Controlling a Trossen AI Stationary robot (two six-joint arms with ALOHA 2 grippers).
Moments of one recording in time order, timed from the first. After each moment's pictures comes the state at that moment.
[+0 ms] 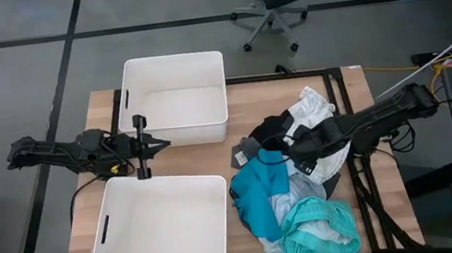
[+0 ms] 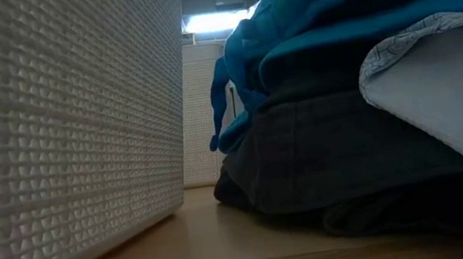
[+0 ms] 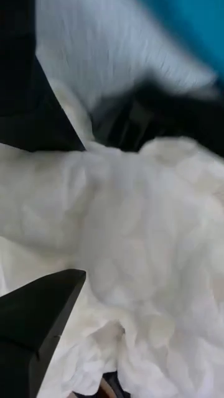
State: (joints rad) left arm -0.14 0.45 0.39 0.25 -0.17 0.33; right arm 0.27 1.36 1.12 -1.37 0.15 1.00
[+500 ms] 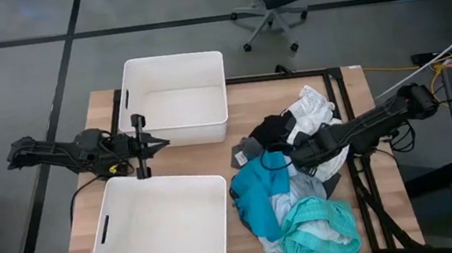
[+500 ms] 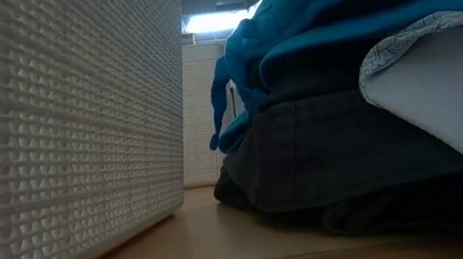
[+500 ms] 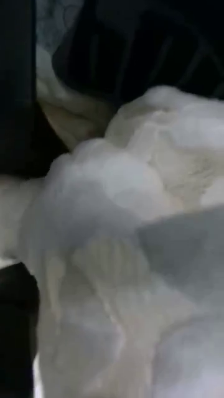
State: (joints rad) left arm -0.14 0.45 0.39 0.27 -0.17 0.35; right arm 0.27 1.36 0.88 -1.20 0.22 0.89
